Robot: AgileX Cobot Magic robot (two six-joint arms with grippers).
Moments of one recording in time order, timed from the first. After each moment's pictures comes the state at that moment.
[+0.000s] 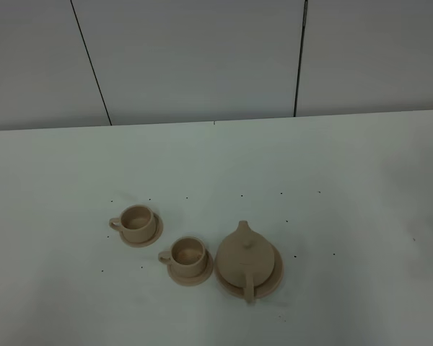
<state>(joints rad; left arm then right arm) 0.11 -0.01 -0.51 -0.14 1.05 0.13 -0.19 1.24 -0.58 1.82 0.58 -1.94</state>
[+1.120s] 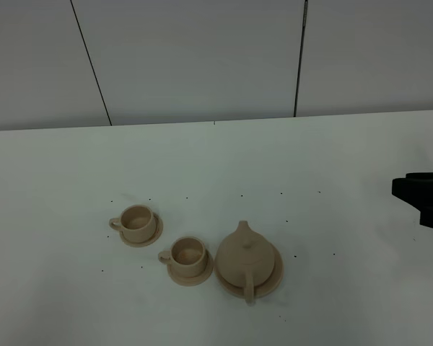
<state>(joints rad) 0.11 -0.01 -0.51 -0.14 1.05 0.13 -0.19 1.52 -0.66 1.69 0.80 -1.96</state>
